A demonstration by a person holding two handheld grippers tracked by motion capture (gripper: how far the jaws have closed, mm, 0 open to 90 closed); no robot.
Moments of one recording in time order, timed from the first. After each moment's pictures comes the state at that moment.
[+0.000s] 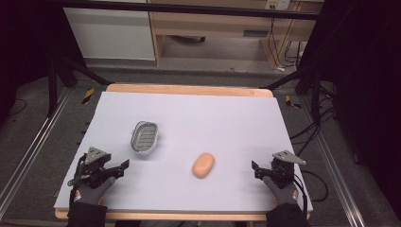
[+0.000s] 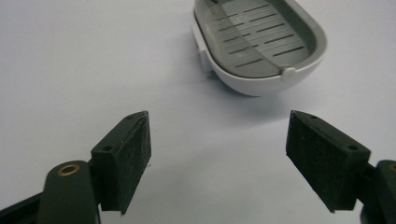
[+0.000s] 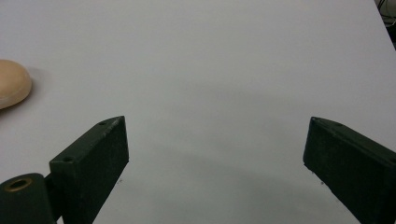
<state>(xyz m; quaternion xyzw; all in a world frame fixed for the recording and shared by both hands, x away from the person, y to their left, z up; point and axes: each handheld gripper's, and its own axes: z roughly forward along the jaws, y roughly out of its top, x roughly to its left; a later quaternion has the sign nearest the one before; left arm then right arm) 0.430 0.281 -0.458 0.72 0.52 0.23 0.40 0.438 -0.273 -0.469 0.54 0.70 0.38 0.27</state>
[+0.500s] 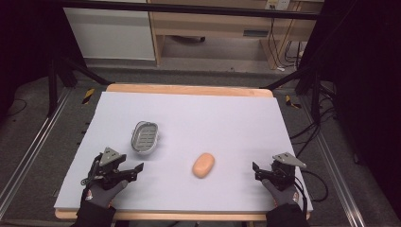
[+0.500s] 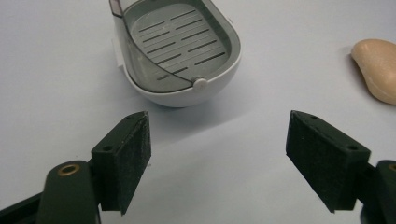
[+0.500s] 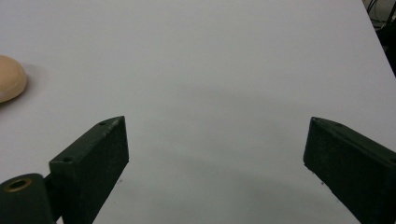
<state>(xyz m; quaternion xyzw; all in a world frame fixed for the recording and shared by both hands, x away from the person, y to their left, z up) 0.427 0.242 -0.451 0.75 0.47 0.21 0.41 0.432 -0.272 -0.470 0.54 0.70 0.38 0.28</state>
